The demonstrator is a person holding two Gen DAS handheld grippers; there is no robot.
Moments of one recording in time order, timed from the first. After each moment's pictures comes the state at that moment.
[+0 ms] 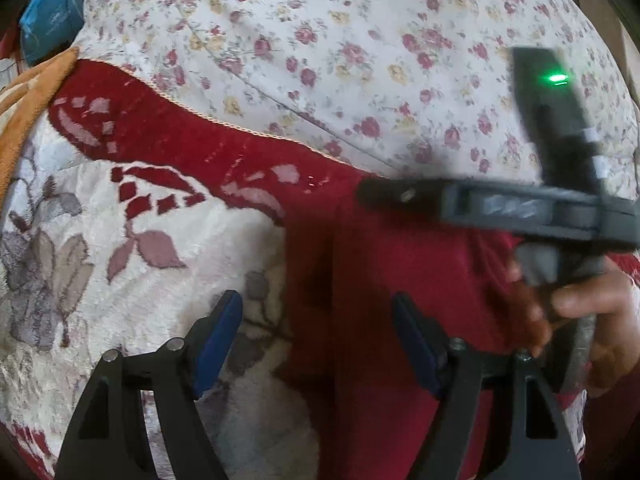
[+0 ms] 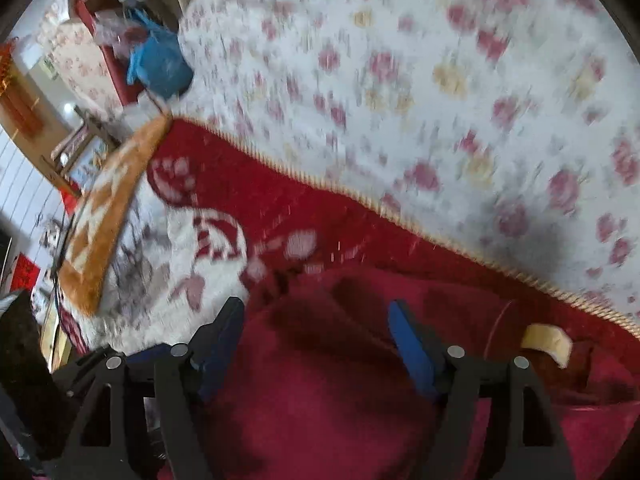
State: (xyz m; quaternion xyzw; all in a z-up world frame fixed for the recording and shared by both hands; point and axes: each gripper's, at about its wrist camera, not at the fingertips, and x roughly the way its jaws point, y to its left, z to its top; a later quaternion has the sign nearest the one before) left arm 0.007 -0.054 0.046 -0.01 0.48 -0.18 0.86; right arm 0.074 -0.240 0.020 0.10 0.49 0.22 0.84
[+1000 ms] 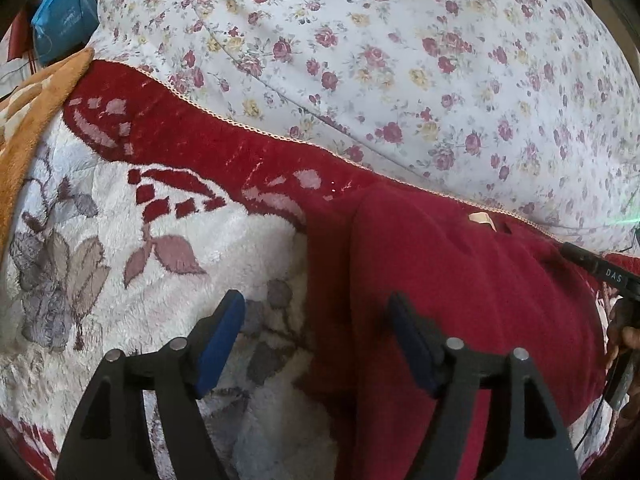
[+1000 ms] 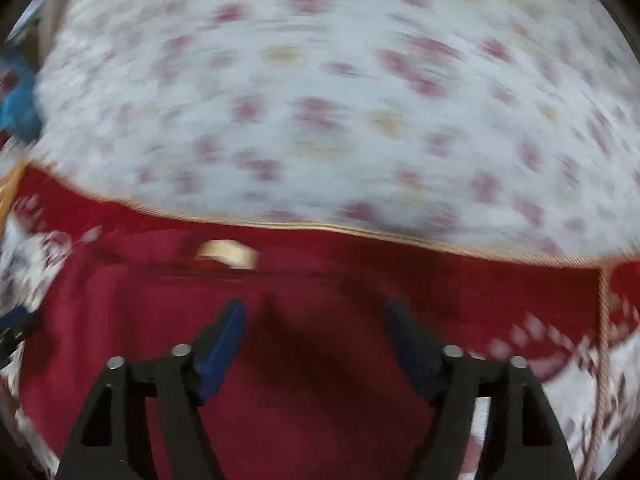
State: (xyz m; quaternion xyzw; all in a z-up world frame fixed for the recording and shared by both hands) left arm 0.014 -0.046 0.042 -0.01 0.48 -0.15 0.87; right arm -0.043 -0.429 0.039 0.09 0.45 -0.12 0.88
